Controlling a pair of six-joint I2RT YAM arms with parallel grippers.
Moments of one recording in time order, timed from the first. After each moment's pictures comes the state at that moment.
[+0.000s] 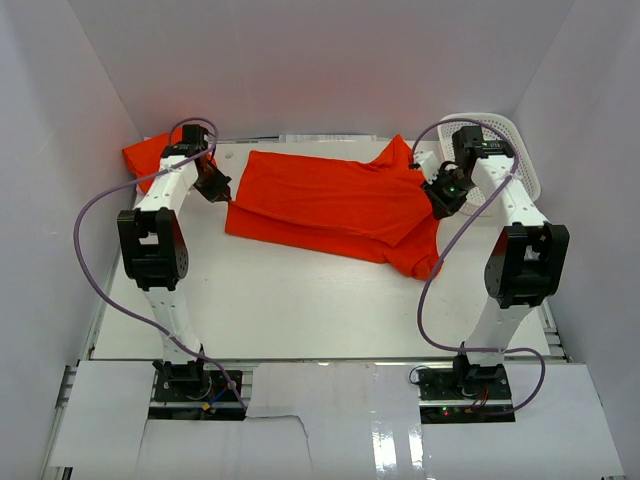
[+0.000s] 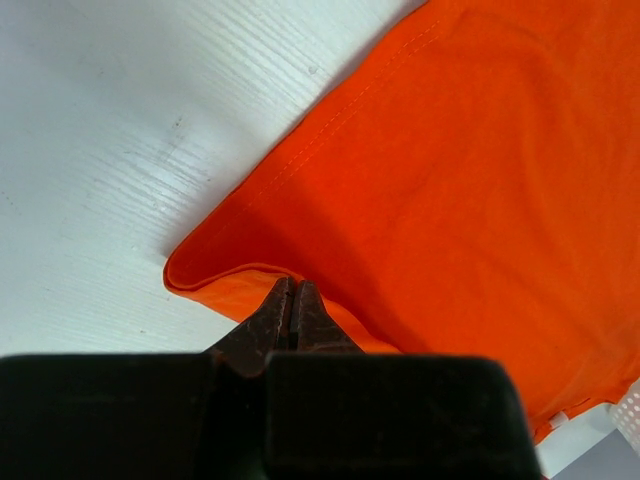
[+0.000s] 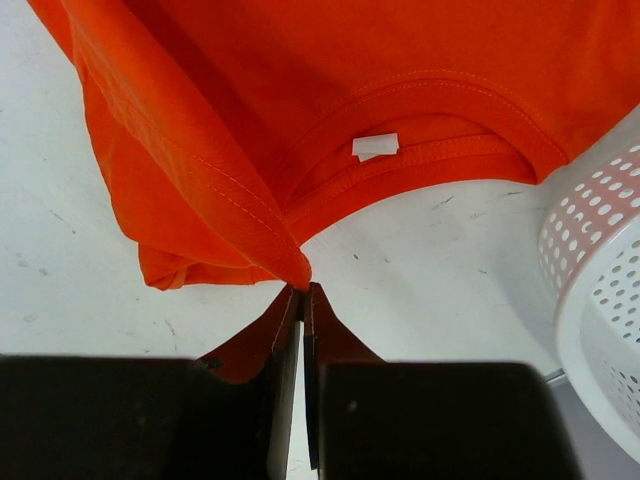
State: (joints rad) left arm -0.01 2.04 1.78 -0.84 0.02 -0.76; right arm 0.07 1.83 1.67 -1.13 -0.32 -0.82
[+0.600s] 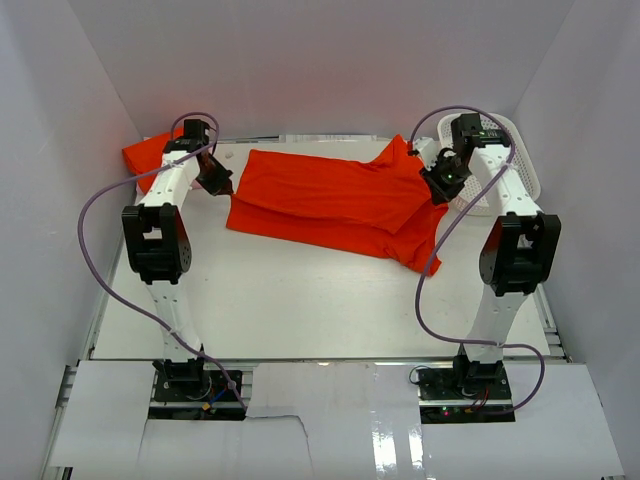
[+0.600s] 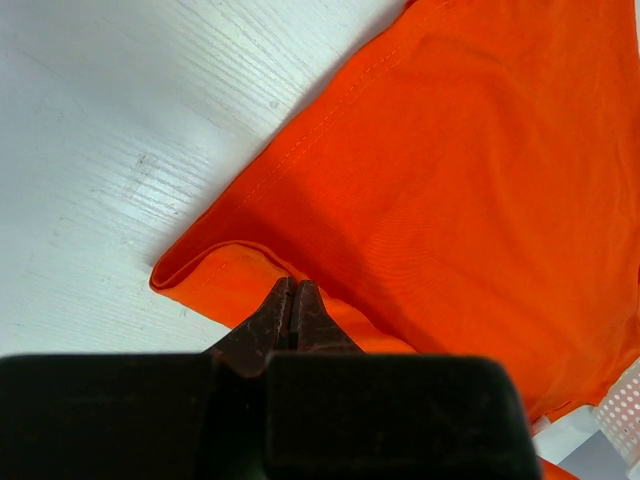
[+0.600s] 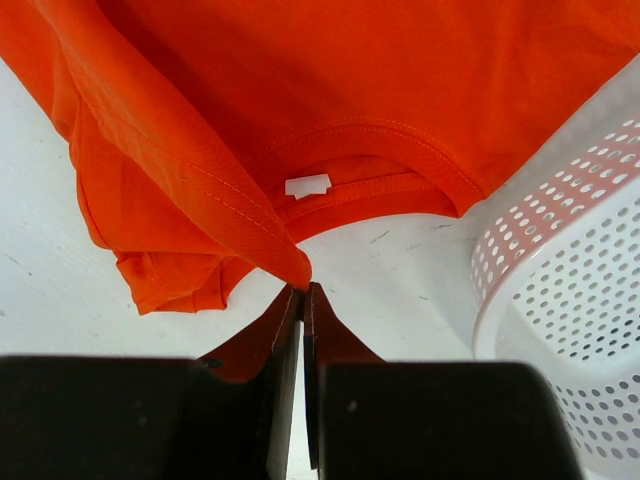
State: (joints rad) left arm -0.01 2.11 1.88 -0.85 0.05 -0.76; right arm 0.06 1.94 1.83 -1.12 -0.31 -0.81
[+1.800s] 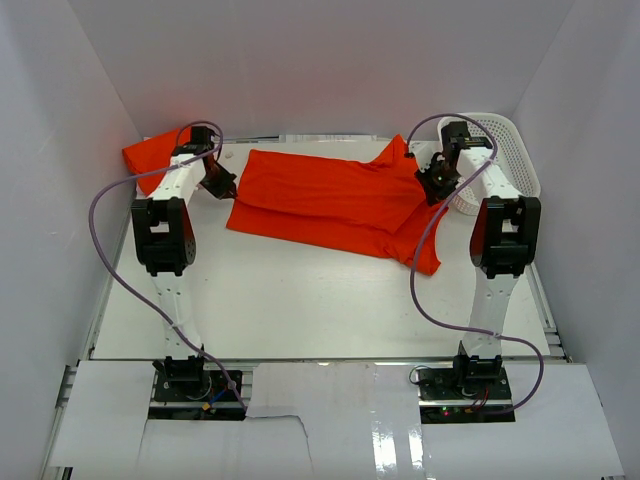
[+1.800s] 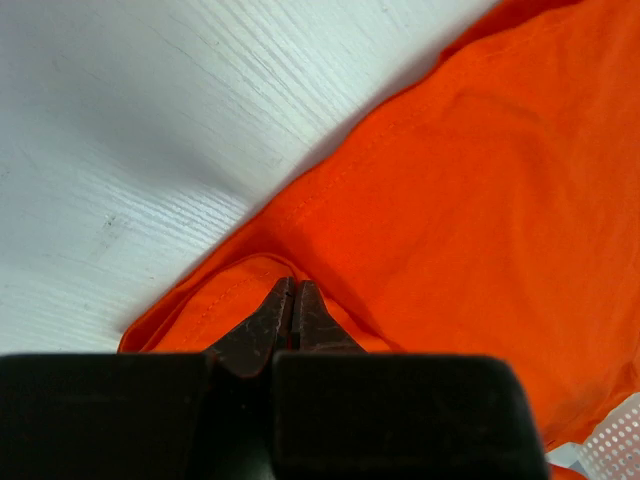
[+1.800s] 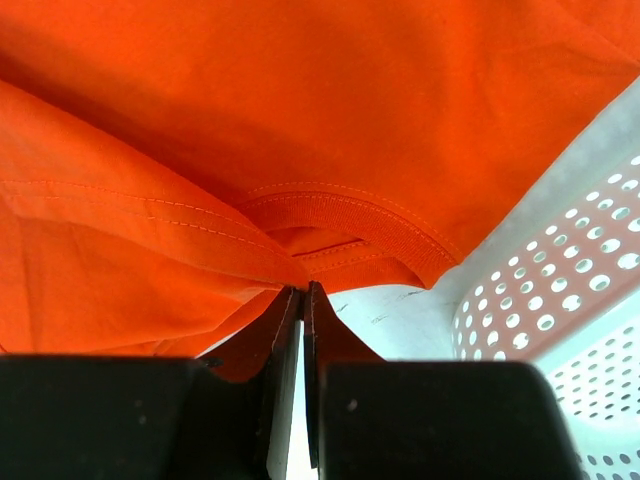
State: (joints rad) left arm -0.01 2.23 1.91 -0.79 0.05 -0.82; right arm 0.06 2.14 1.87 -0.96 -0.26 -0.72
